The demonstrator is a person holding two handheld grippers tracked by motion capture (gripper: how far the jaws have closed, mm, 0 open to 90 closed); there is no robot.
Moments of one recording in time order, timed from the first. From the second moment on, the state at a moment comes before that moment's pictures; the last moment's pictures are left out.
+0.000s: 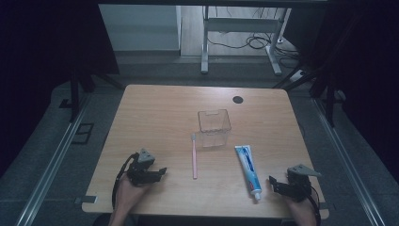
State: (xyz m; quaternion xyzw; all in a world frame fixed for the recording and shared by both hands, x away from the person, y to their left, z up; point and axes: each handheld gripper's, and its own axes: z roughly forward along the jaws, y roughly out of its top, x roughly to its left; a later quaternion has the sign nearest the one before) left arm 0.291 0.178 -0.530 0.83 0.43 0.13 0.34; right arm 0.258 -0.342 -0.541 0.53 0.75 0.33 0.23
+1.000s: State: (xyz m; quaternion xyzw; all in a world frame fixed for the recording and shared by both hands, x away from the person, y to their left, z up) left arm 0.308 0.119 -0.512 0.86 0.36 0.08 0.35; right arm 0.258 -0.342 -0.541 0.53 0.75 0.33 0.23
